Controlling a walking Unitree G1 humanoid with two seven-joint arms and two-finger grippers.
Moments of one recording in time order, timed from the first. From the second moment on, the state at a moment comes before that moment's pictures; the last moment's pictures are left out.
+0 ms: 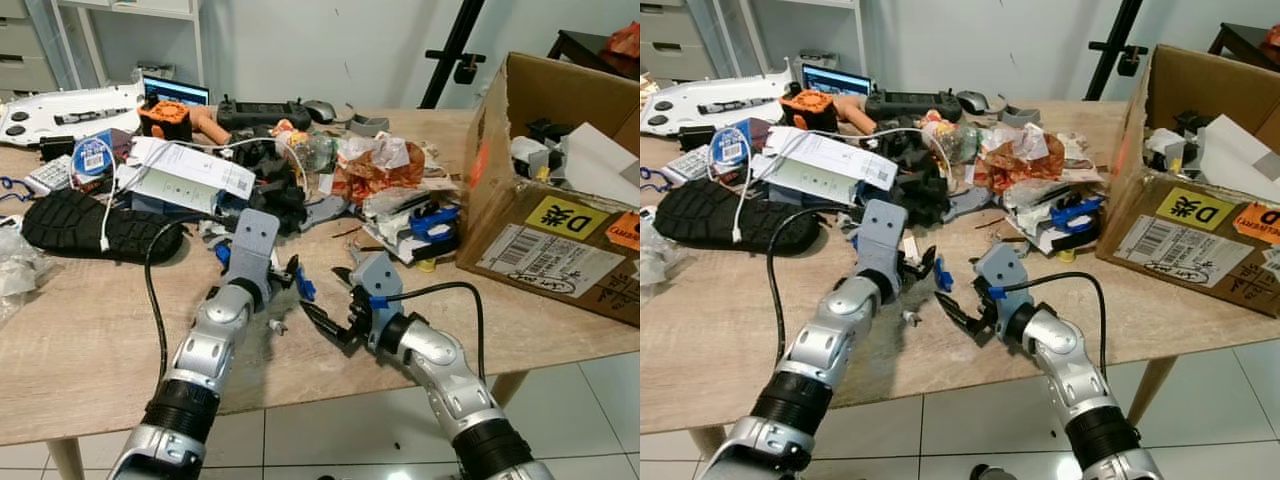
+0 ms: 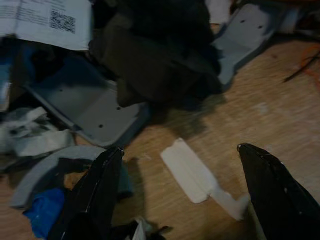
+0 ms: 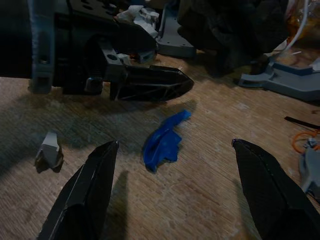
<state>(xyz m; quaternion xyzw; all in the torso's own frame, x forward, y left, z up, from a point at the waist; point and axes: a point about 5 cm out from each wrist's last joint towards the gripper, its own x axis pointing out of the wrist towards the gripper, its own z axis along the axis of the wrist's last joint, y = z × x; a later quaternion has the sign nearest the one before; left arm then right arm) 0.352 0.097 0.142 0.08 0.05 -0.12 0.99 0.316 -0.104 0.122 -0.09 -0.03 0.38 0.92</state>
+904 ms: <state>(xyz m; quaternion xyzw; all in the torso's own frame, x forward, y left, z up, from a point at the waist) 0.354 0.104 0.141 0.13 0.04 -0.07 0.99 0.312 -0.104 0.120 -0.10 -0.03 0.38 0.92</state>
